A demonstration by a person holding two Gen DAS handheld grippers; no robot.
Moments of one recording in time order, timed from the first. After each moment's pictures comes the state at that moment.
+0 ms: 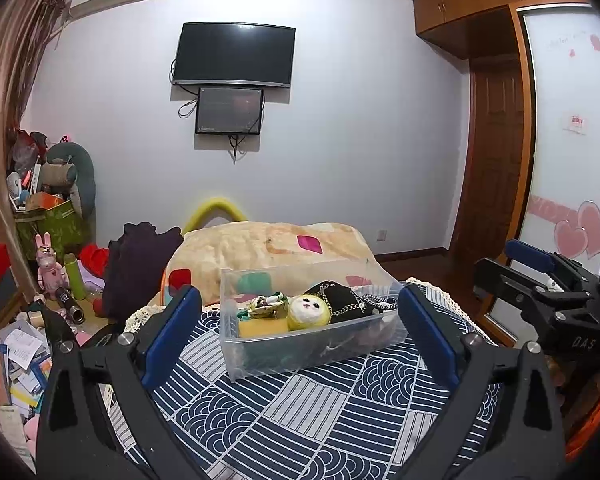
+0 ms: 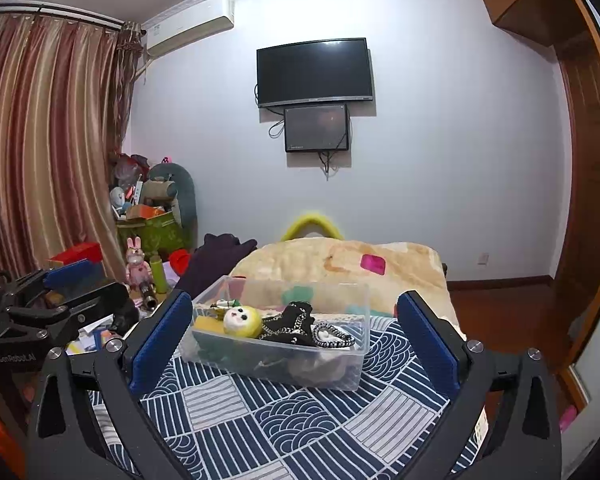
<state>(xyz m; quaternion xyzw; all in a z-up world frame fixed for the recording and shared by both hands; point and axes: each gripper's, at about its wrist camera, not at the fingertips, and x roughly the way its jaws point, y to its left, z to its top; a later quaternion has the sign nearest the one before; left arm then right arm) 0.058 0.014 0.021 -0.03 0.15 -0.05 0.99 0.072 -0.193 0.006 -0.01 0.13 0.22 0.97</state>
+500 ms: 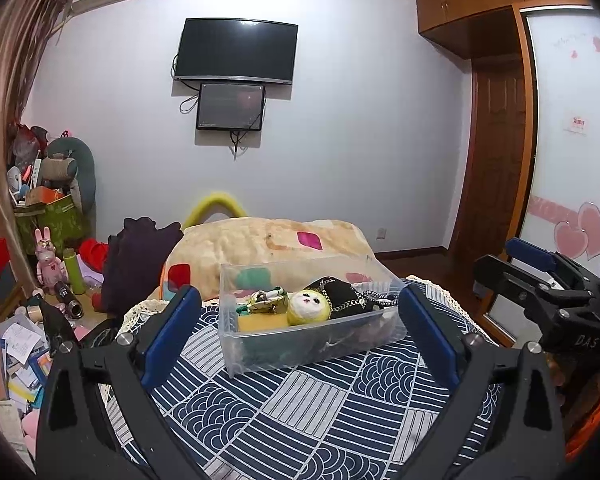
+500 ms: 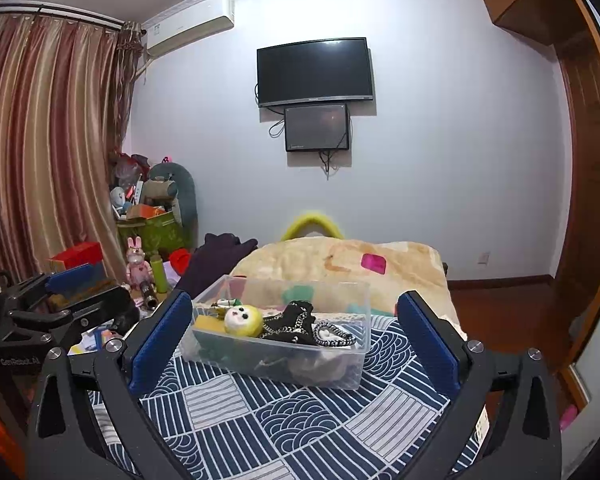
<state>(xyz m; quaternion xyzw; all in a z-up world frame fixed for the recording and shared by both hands) 0.058 0.014 0.016 -0.04 0.16 -0.05 0.99 0.071 -0.193 0.006 -0.01 0.13 0.22 0.97</state>
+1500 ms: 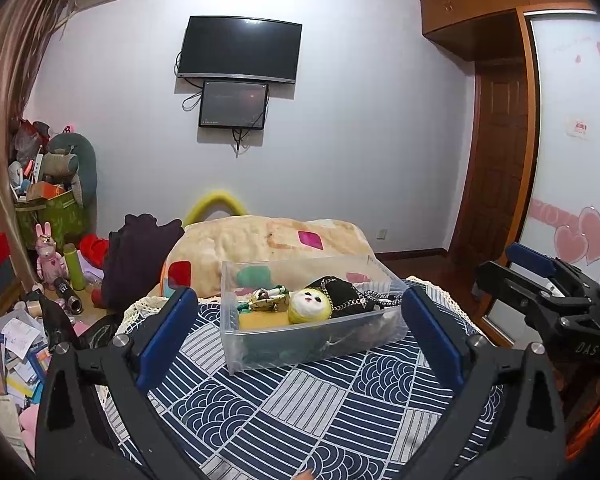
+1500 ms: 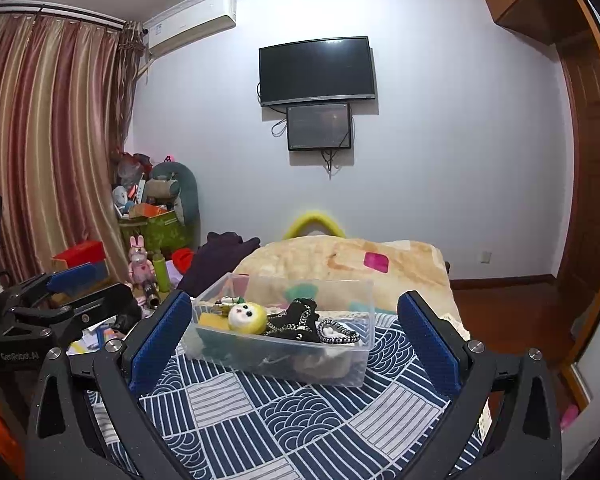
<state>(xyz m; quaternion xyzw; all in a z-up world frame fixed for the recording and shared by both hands) 0.057 0.017 0.015 -0.05 0.16 -0.05 0.98 0.069 -0.190 0.007 -0.01 0.13 0.22 0.97</state>
